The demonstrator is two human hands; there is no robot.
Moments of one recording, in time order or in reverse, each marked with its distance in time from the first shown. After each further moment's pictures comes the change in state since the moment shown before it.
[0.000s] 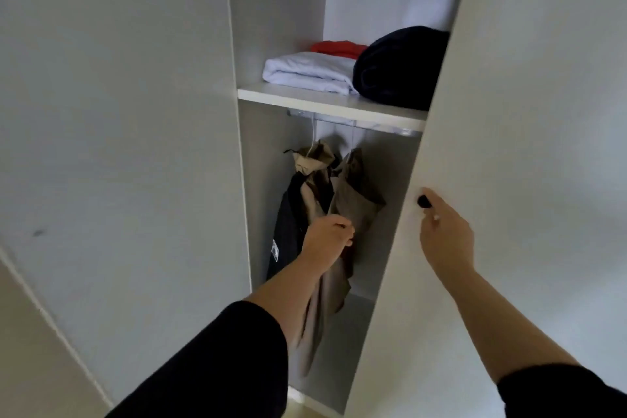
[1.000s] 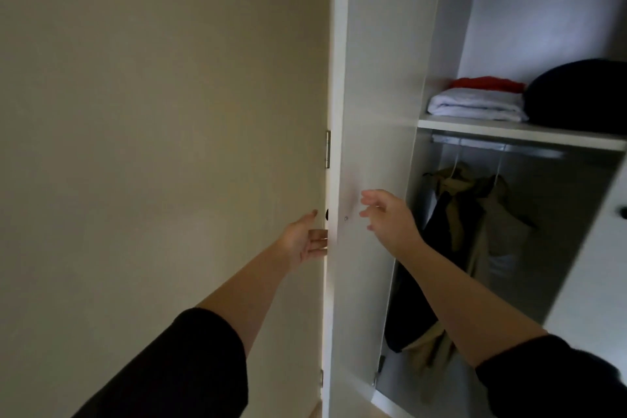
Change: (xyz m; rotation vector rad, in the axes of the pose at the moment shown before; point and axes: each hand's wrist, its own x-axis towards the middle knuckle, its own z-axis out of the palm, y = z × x) left_hand -0.201 0.005 -0.375 -0.457 0.185 -0.229; right_hand -0.204 -0.353 0.143 0.552 -0.502 -0.220
